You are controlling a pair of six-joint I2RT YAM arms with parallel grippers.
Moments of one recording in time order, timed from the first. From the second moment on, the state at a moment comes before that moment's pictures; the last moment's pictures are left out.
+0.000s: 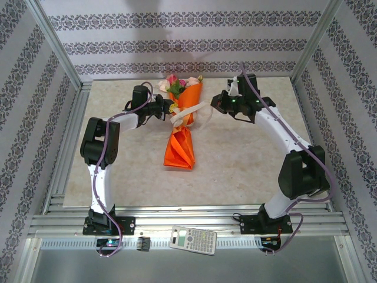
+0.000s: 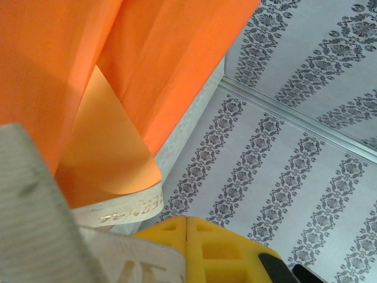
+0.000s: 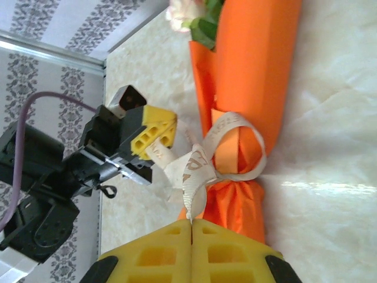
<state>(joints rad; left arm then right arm) -0.19 2.12 1.39 0.27 0.81 -1.59 0.24 1.64 1.39 -0.47 -0.53 0.73</state>
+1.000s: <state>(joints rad) -0.19 2.14 1.39 0.26 0.79 -1.56 0.66 1.53 1.66 -0.41 -0.64 0.73</state>
